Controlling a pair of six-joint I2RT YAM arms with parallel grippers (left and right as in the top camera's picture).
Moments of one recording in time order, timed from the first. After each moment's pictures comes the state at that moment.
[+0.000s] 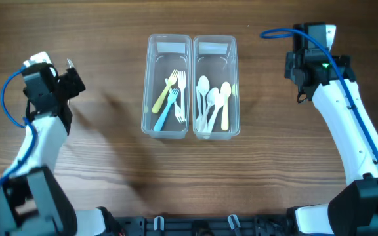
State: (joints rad) left arm 0.30 1.57 0.85 0.05 -0.13 -0.08; right arm 0.10 1.58 1.33 -0.75 0.61 0.13
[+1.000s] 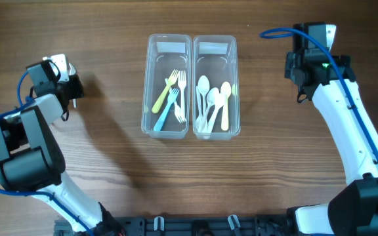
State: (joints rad) left arm 0.35 1.99 1.04 0.08 0.13 0.13; right arm 0.10 1.58 1.33 -0.75 0.61 0.13
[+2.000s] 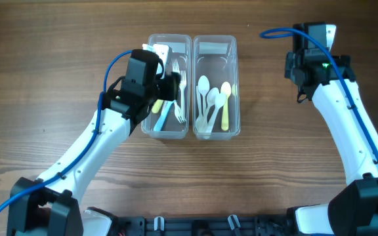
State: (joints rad) left arm -0.39 1.51 1.05 -0.28 0.09 -0.25; right arm 0.10 1.58 1.33 -0.75 0.61 0.13
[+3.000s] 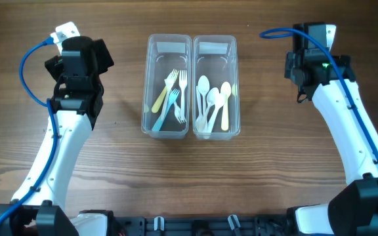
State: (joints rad) left arm -0.06 1.43 1.04 -0.15 -0.45 -0.25; right arm 0.10 1.58 1.33 -0.75 0.61 0.13
